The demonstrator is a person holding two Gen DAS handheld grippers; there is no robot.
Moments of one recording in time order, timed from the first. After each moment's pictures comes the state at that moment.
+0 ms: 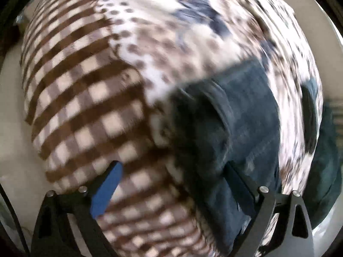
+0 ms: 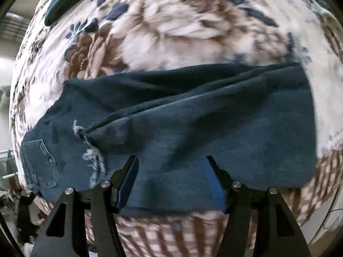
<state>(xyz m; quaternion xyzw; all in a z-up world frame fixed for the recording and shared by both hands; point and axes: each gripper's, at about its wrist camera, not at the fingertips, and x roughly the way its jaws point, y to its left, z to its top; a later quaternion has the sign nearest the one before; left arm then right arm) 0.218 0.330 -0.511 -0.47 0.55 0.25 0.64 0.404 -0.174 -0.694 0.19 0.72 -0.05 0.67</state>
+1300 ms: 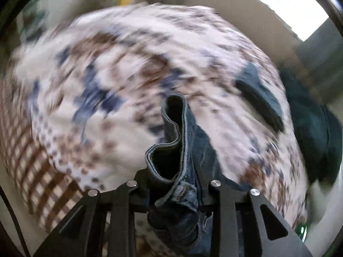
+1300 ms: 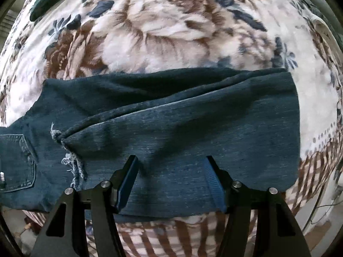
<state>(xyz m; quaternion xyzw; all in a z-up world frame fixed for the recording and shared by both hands) 0.299 0.258 -0.406 -0.27 0.47 0.13 0.83 0.397 -0.167 -0.700 0.12 0.73 -0.10 0.67</state>
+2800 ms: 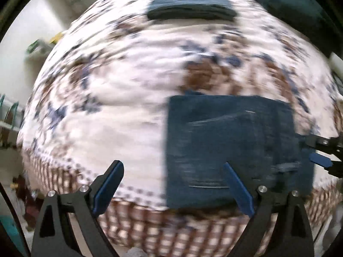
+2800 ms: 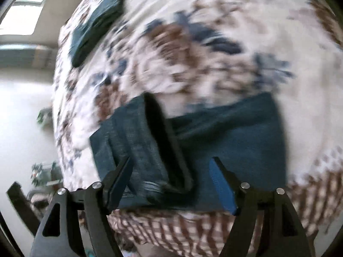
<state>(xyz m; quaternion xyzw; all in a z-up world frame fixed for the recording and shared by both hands) 0.321 0.041 -0.425 0.03 0.63 0.06 0.77 0.385 -0.308 -0.637 0.32 0.66 0.05 0.67</state>
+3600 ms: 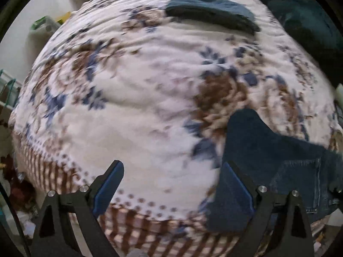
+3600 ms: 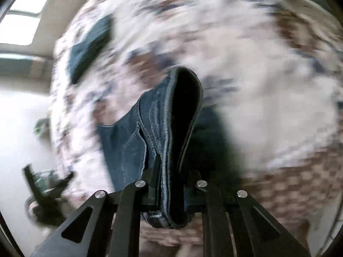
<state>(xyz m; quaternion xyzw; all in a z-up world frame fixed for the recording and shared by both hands) 0.350 0.059 -0.427 -0.05 0.64 0.06 0.77 0.336 -0.397 -0.586 0.31 0.65 -0.03 0.70</state>
